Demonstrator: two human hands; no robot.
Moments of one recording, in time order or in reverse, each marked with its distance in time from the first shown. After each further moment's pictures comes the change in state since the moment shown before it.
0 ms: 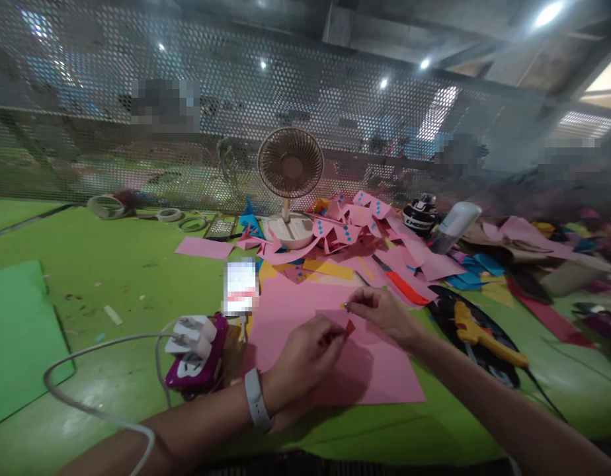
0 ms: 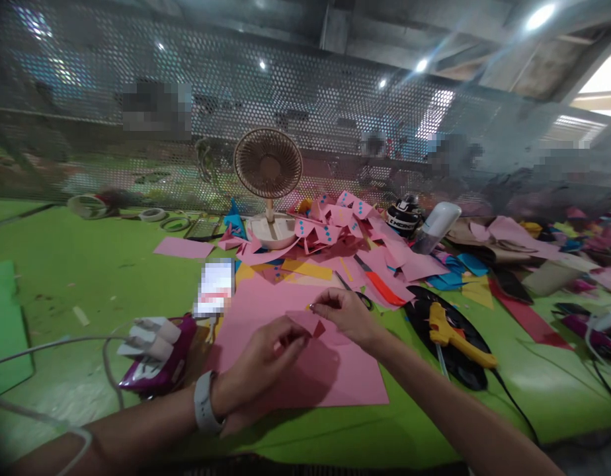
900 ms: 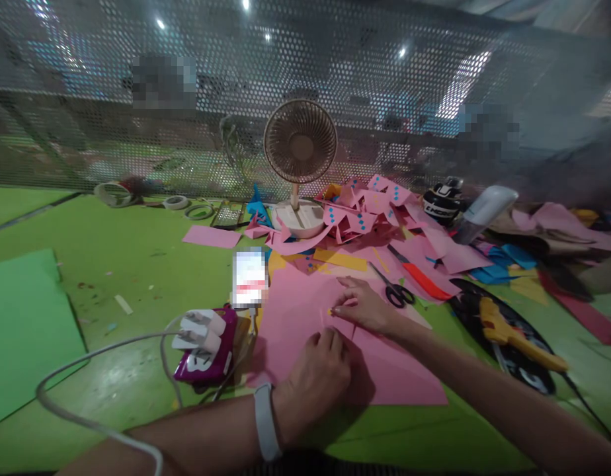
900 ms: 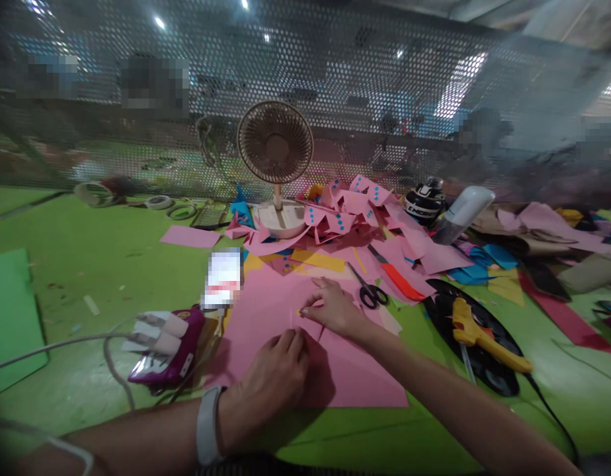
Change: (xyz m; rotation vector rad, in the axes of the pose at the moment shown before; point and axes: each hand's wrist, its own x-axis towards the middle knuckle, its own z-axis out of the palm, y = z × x) left_hand -0.022 -0.008 0.020 1.034 -0.350 0.193; right_hand 0.031 0.040 0.033 -0.322 -0.033 0.050
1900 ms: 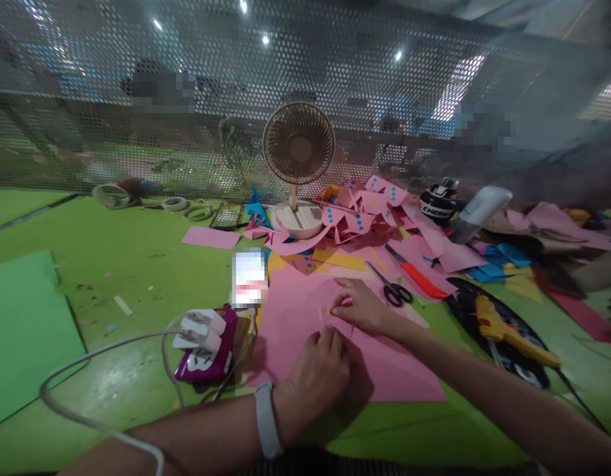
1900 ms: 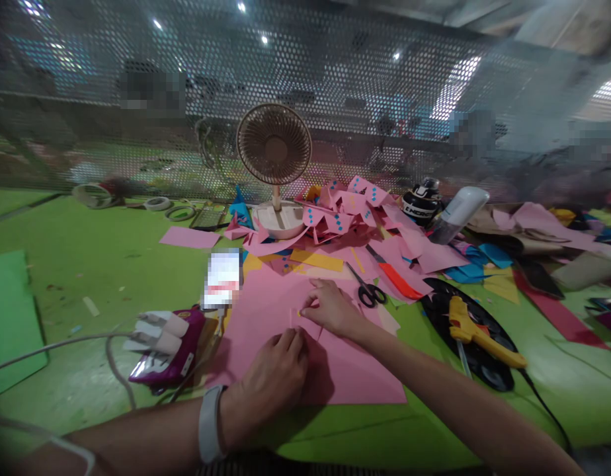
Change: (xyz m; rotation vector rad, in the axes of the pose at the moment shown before) left_hand 0.001 0.000 -0.009 0.049 -0.075 0.012; right_hand 0.000 -0.011 0.000 -0.359 -0.030 -0.085
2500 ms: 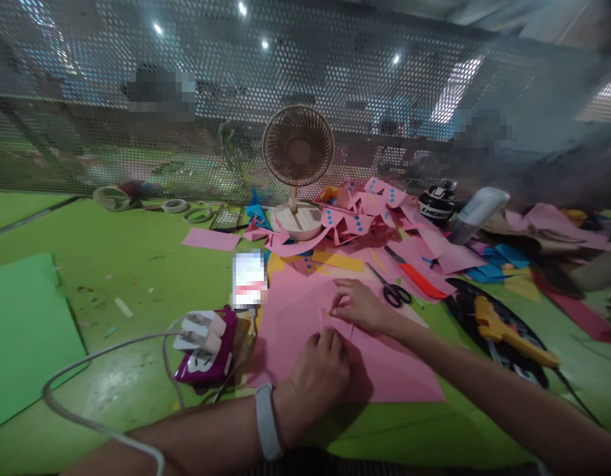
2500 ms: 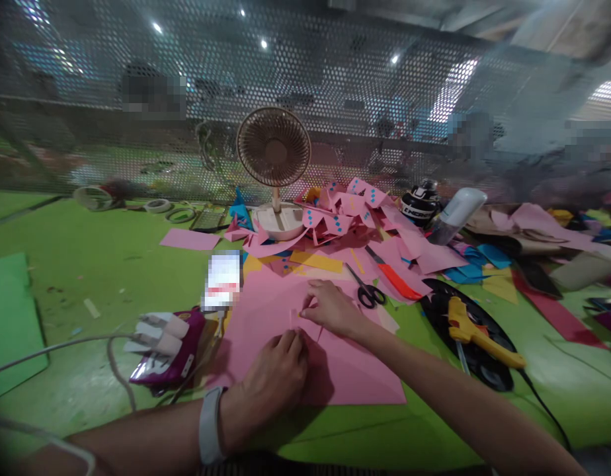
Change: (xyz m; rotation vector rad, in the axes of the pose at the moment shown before) left_hand -0.002 0.002 0.005 0.027 0.050 -0.008; right_hand 0.009 0.011 0.002 -0.047 -0.019 -0.066
